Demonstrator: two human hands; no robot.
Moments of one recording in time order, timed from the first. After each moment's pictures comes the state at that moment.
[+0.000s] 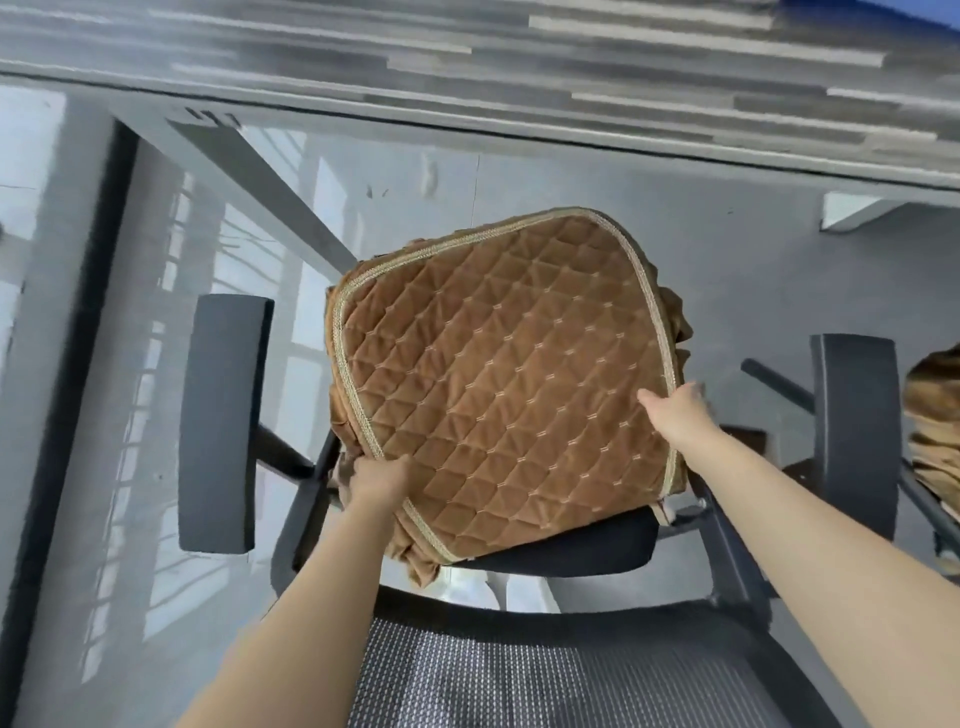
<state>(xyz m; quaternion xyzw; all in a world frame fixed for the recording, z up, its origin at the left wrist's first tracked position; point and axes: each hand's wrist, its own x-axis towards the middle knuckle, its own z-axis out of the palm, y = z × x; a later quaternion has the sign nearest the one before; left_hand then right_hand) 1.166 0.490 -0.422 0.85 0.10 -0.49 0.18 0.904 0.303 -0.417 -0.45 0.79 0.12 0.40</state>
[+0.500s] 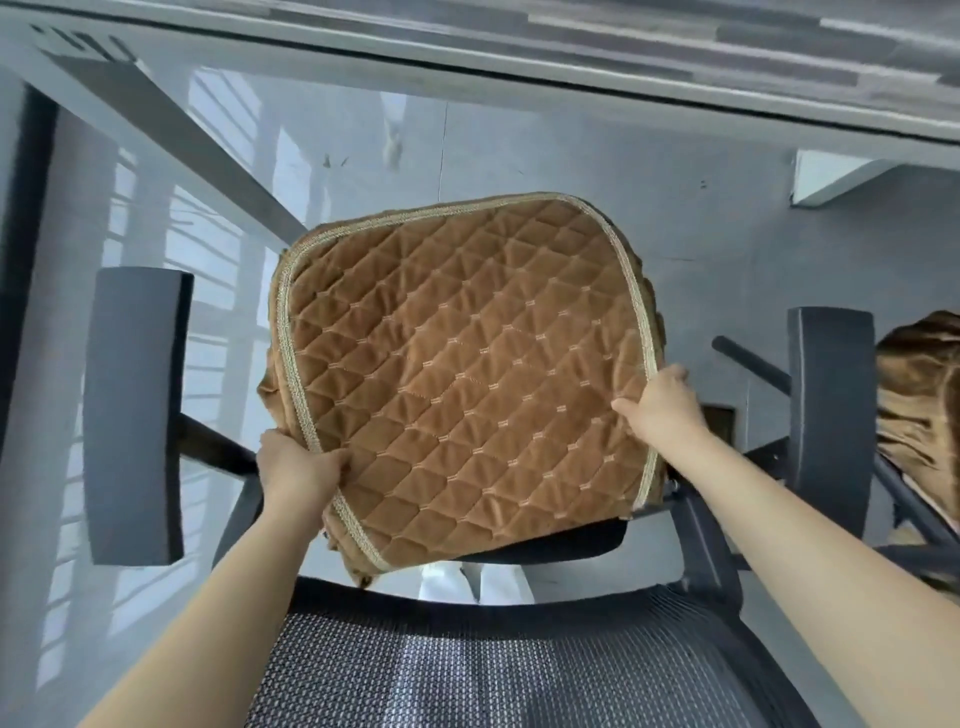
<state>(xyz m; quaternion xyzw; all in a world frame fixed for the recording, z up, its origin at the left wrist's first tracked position) 1.187 0.494 -0.423 0.92 0.01 -0.38 0.13 0.890 0.315 -0.421 -0.53 0.76 0.18 0.32</state>
